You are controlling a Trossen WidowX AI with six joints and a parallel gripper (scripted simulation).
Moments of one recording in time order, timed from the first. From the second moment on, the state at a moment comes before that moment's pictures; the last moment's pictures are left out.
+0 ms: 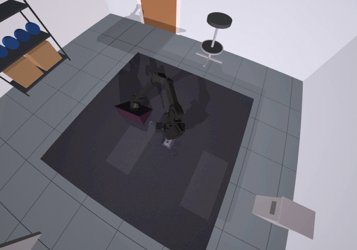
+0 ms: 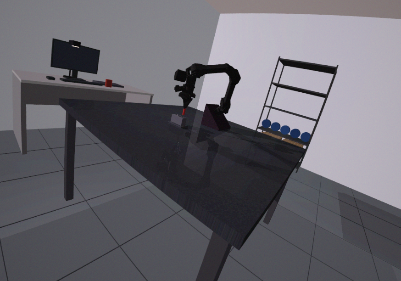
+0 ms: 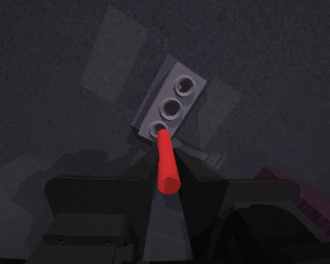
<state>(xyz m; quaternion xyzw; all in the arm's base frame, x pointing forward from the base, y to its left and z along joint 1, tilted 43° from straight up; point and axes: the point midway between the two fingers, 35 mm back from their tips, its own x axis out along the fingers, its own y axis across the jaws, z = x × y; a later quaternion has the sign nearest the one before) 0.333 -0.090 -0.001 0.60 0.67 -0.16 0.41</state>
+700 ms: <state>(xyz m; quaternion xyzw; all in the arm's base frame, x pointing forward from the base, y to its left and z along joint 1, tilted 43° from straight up) 0.336 -0.107 -0.018 0.60 0.67 -0.16 0.41</state>
